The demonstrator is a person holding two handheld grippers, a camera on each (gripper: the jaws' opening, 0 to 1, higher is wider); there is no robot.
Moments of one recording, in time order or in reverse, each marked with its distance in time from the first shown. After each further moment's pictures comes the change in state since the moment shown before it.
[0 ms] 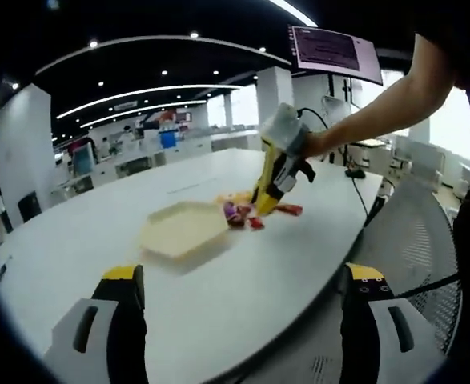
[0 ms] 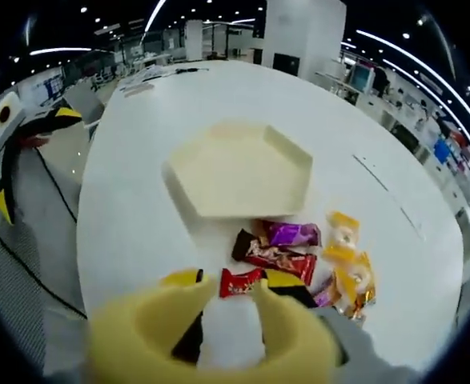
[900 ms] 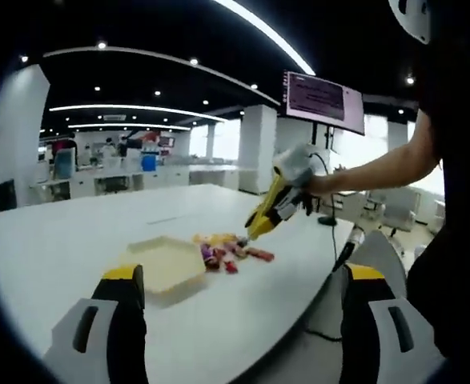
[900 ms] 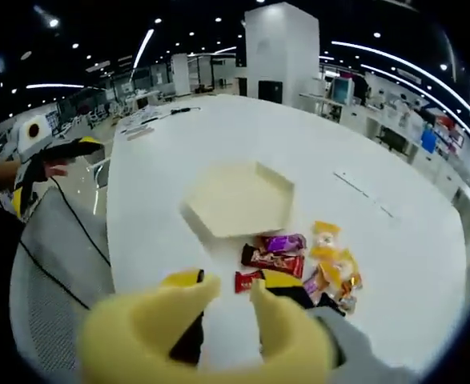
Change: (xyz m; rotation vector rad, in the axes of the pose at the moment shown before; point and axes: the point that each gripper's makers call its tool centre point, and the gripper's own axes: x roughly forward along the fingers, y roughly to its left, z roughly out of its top) left arm -0.011 -0.011 0.048 -0.091 -0.171 -0.163; right arm -0.064 0.017 0.017 0.119 -0.162 -0.003
